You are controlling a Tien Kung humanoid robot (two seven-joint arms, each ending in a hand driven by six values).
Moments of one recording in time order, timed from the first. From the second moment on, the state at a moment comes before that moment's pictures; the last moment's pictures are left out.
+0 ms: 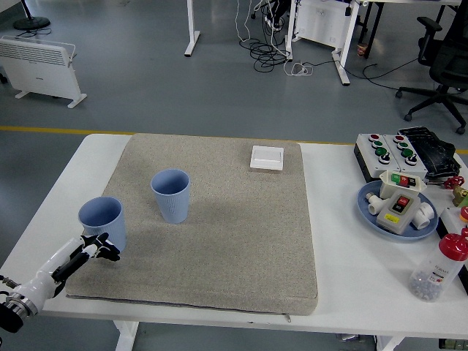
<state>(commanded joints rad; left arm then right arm) -0.10 0.48 -1.22 -1.24 1.22 -0.15 -0.24 0.12 -0.14 1.20 0.18 -0.71 -0.13 -0.27</state>
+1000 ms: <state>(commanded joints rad) -0.30 0.48 -1.11 -1.08 1.21 -0.15 -0.26 0.12 -0.14 1.20 0.18 -0.70 -0.13 -0.27</state>
